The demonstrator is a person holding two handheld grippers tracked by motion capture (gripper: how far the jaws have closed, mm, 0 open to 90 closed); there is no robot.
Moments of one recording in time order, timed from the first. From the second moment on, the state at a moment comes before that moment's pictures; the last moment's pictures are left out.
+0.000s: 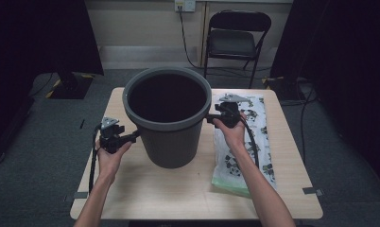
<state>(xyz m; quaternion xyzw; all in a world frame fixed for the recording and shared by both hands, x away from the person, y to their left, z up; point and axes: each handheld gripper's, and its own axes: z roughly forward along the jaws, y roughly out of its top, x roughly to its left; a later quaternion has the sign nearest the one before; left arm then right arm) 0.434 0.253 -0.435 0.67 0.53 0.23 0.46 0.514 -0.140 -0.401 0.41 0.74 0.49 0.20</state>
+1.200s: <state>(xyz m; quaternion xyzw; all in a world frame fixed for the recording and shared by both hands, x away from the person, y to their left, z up) 0.375 0.218 -0.426 0.74 0.46 0.16 0.47 0.438 -0.187 -0.395 0.36 0.78 0.48 0.16</state>
